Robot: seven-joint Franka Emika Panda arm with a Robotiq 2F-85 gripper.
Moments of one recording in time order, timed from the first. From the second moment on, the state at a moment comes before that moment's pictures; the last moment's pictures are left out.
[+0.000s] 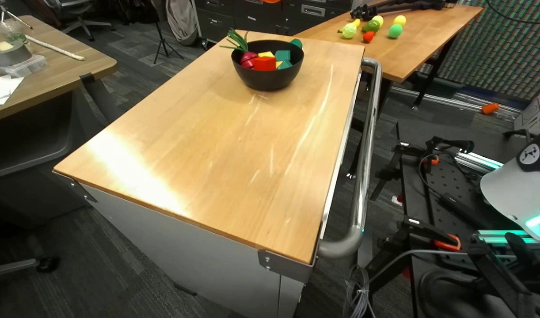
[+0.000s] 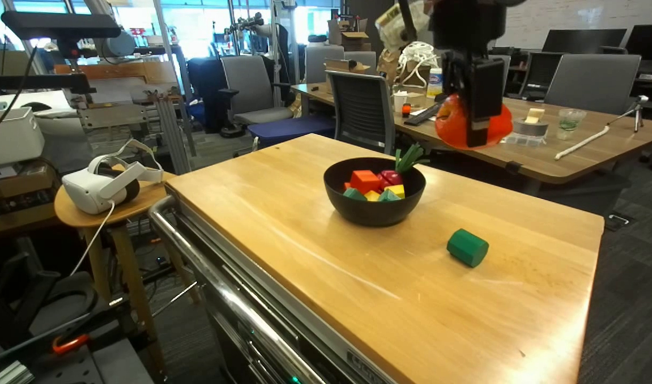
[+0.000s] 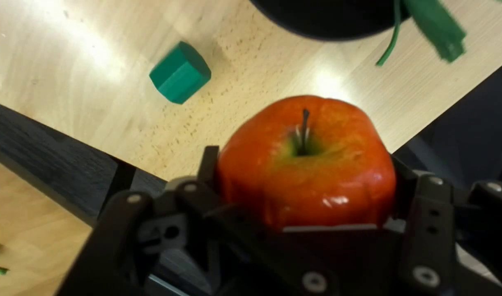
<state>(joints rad) -0.12 0.17 -0.22 -1.90 -0.09 2.27 0.64</state>
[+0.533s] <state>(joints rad) -0.03 -0.14 -0.04 -2.21 -0.15 2.28 0.57</state>
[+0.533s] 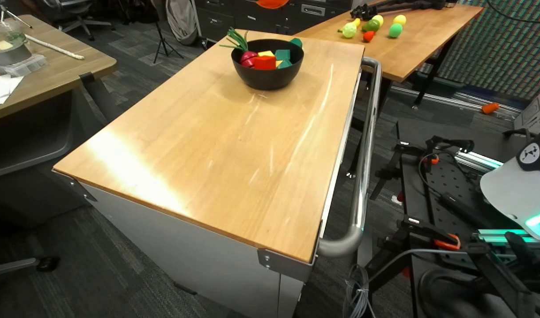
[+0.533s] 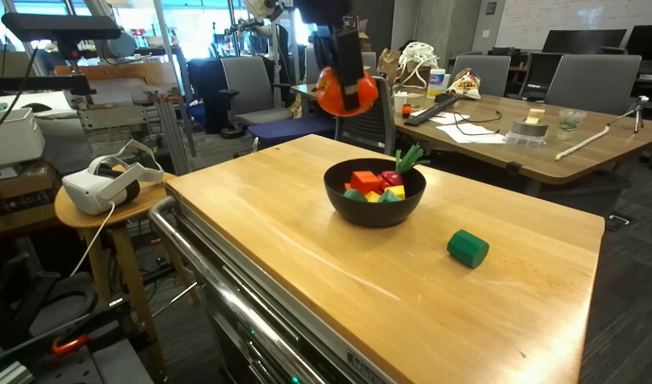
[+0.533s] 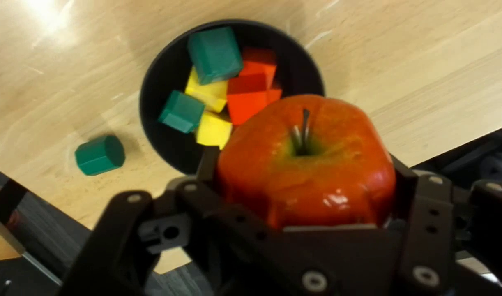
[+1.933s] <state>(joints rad) 0.17 0.27 0.14 -1.98 -0.35 2.29 0.81</state>
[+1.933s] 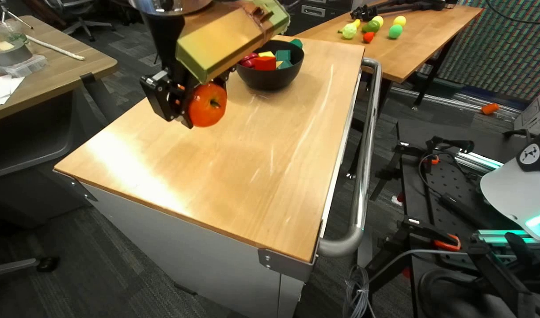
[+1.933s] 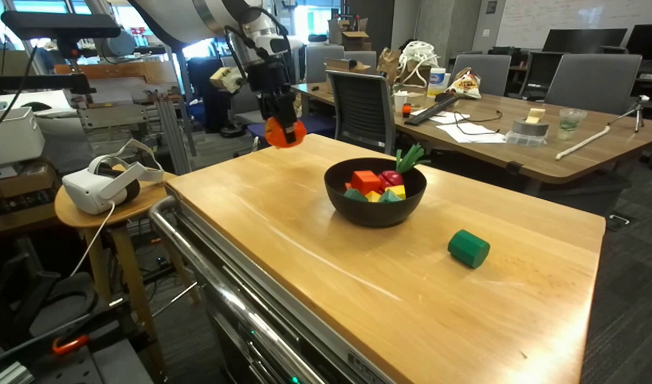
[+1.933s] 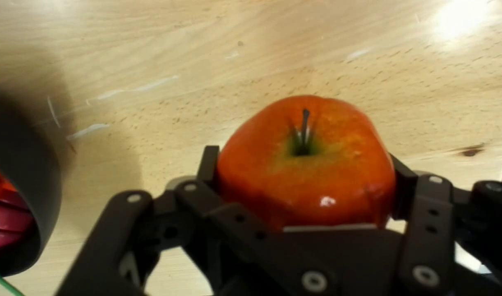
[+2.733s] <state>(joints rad) 0.25 0.41 0.04 -1.87 -0.38 2.28 0.86</state>
